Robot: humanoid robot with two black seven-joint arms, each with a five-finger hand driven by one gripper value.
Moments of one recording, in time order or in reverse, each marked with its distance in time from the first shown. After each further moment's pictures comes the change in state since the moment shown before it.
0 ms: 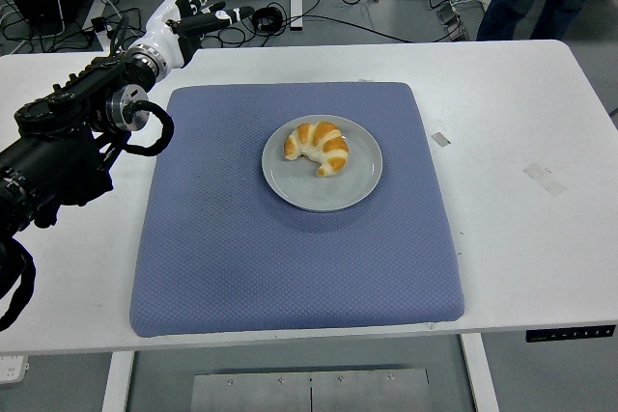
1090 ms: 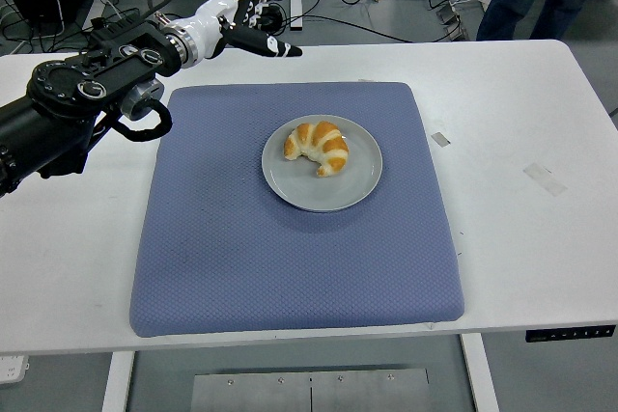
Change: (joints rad) left arm -0.141 0.075 0.449 -0.214 0.297 0.014 -0.023; right arm 0.000 0.000 0.000 0.000 0.000 0.001 0.000
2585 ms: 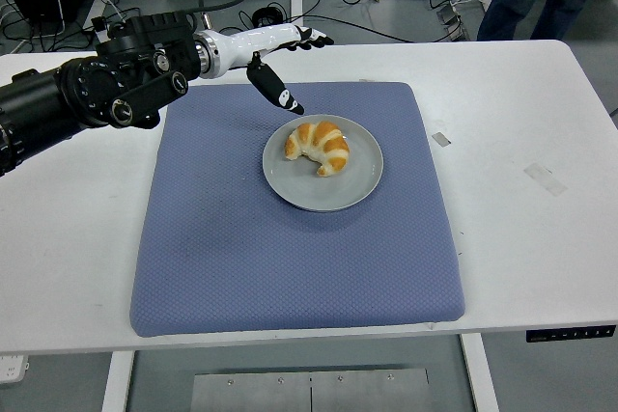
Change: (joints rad) left arm -0.102 -0.043 0.260 -0.039 0.341 0.002 -0.121; right arm 0.000 0.000 0.000 0.000 0.000 -0.001 0.000
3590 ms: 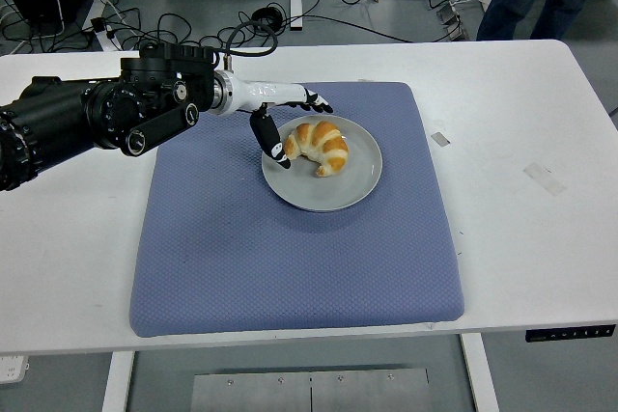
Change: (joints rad) left arm 0.007 -0.033 0.080 -0.004 0.098 -0.151 0.024; right arm 0.000 0.000 0.000 0.000 0.000 0.000 0.000
